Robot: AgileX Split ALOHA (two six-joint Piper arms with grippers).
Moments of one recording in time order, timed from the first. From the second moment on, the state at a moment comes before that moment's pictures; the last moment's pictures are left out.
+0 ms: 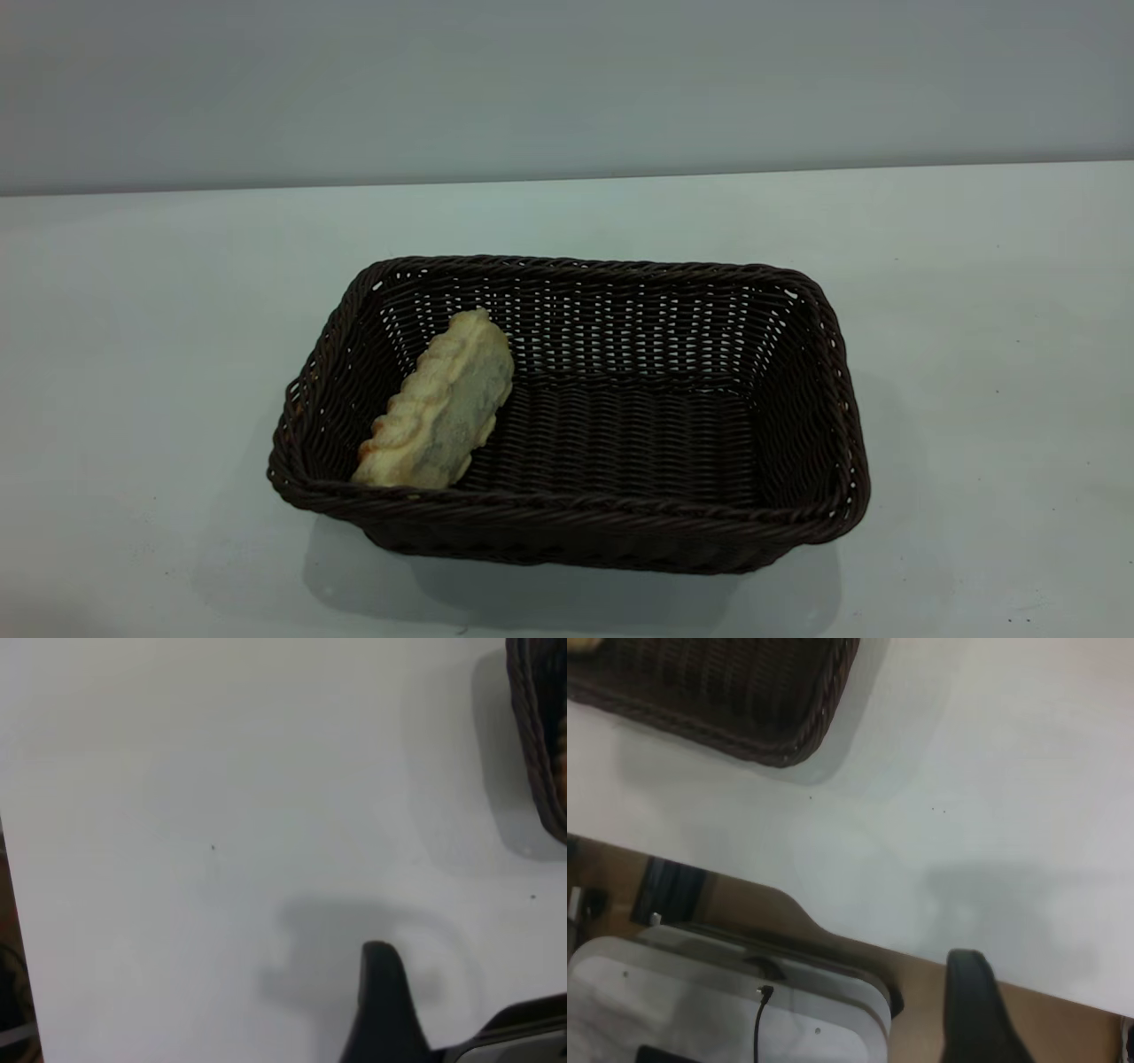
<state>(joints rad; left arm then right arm) -0.31 0.94 -1.09 0.20 1.17 -0.09 0.17 0.79 -0.88 0.16 1.24 -0.10</state>
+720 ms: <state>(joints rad) -0.31 0.19 -0.68 0.20 1.17 -0.19 0.17 0.26 -0.50 0.15 1.14 -0.24</state>
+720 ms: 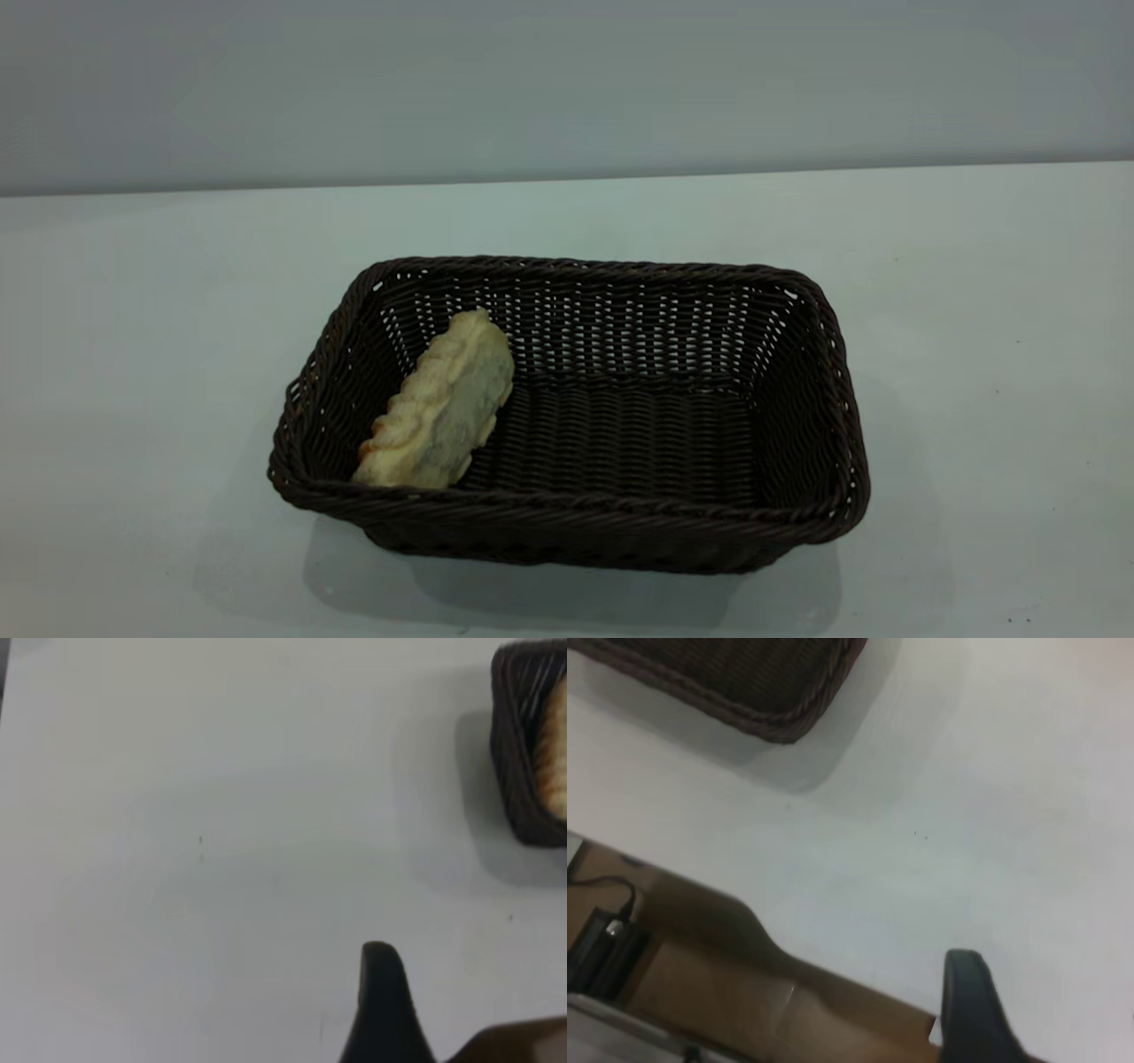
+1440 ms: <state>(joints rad) -0.31 0.11 -0.52 0.20 1.16 -0.19 0.17 0.16 -0.48 0.14 1.13 -0.24</state>
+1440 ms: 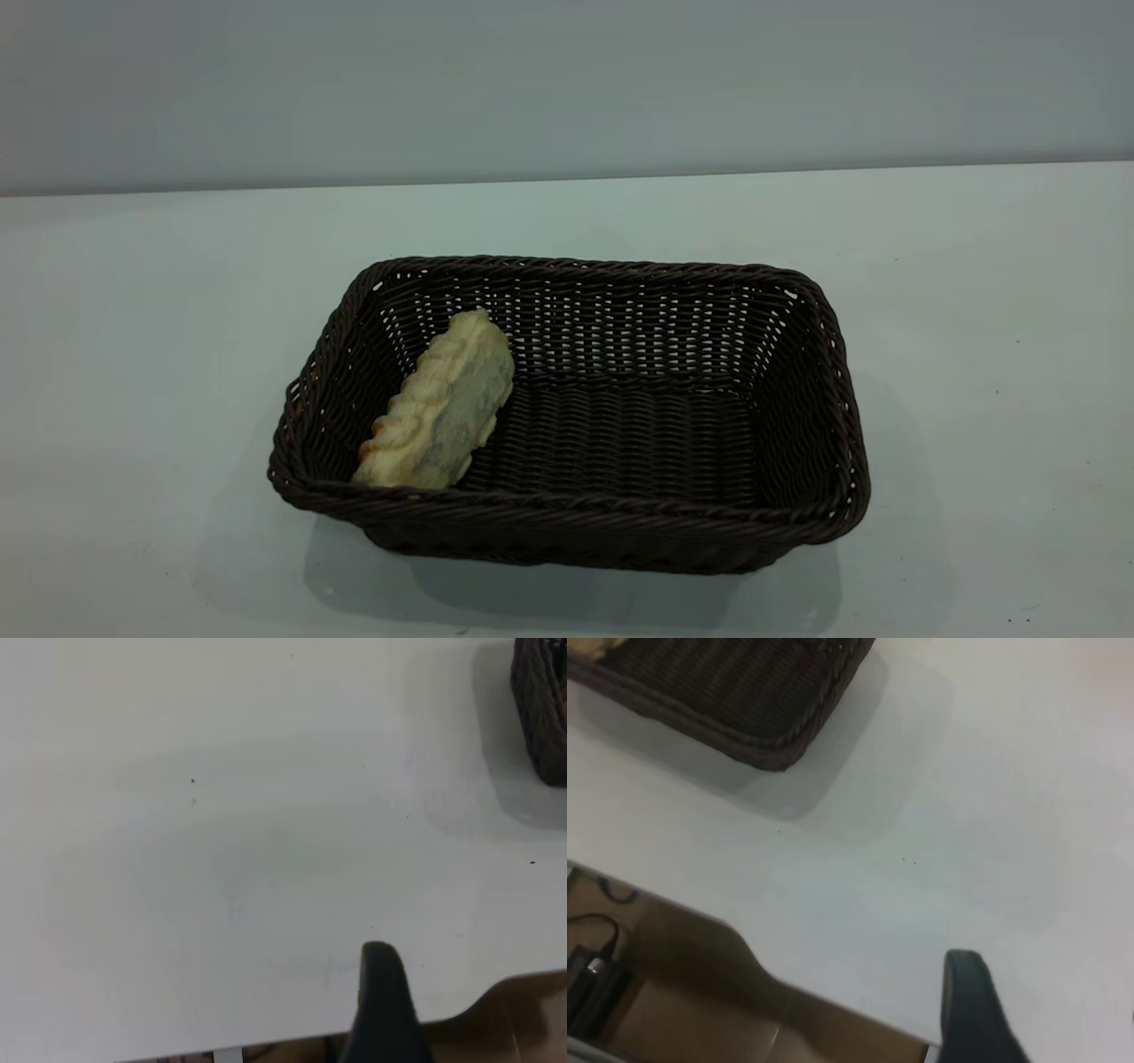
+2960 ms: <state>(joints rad) -0.23 0.10 -0.49 0.08 1.13 -0.08 0.06 0.10 -0.48 0.15 1.14 -0.24</state>
